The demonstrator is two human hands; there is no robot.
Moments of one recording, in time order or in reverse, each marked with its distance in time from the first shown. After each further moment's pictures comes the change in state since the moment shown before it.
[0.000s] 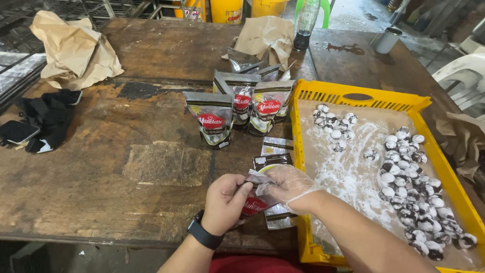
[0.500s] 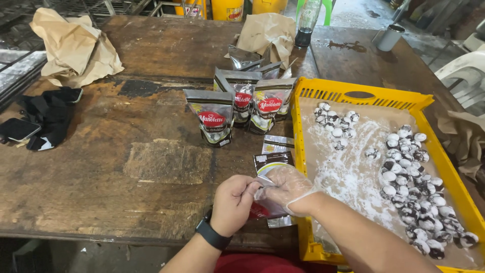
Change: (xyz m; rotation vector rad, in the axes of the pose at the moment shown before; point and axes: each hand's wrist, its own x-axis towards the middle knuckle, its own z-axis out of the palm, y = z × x) left_hand -0.002 0.015 0.012 0.114 -0.022 0.075; right_hand -0.003 0.017 0.020 0.293 -0.036 0.078
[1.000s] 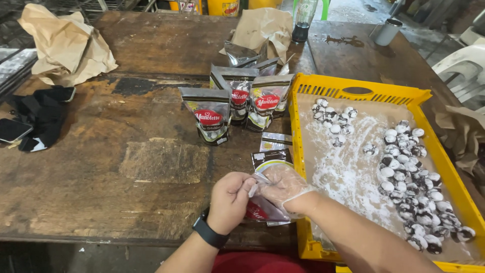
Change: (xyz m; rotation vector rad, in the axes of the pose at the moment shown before) left_hand 0.003 -0.005 0.000 -0.061 0.006 -0.062; right_hand 0.005 0.015 0.013 0.186 0.057 -0.033
